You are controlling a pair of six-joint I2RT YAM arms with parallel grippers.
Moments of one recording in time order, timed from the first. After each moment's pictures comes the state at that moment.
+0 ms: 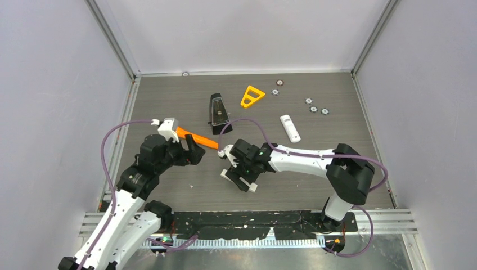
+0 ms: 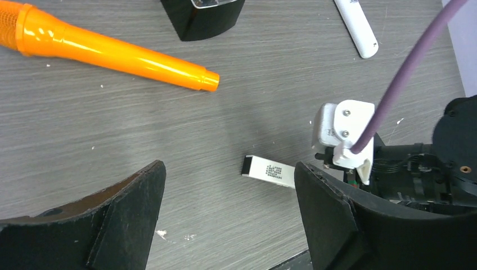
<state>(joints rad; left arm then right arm) -0.40 0.65 0.70 -0.54 0.09 -0.43 1.04 1.65 1.05 -0.53 -0.10 0.07</state>
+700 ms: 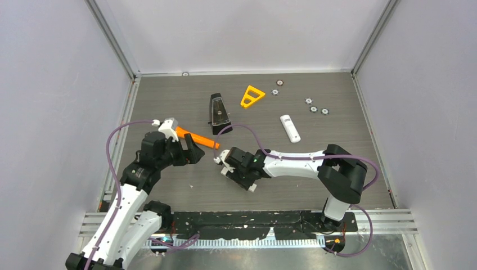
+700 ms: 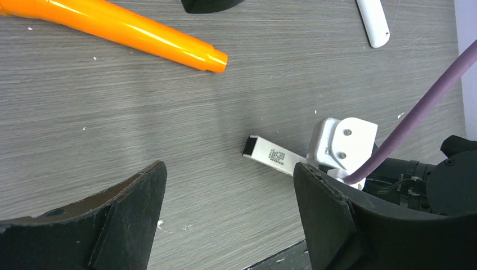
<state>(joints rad) -0.28 0.70 0.66 -0.56 0.21 -0.45 1.10 1.71 1.04 -0.48 0.02 0.04</state>
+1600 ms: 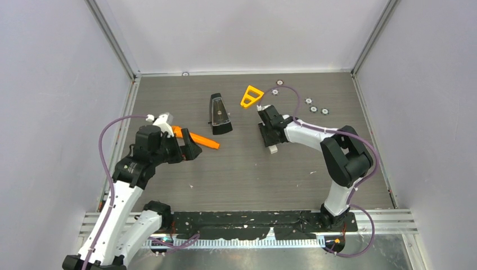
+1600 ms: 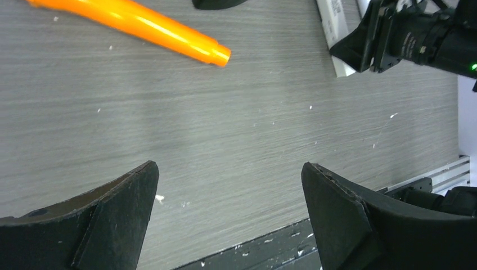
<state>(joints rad) -0.27 0.75 0.84 -0.73 0.21 -0.45 0.59 1.77 1.08 -0.37 0.19 0.19</state>
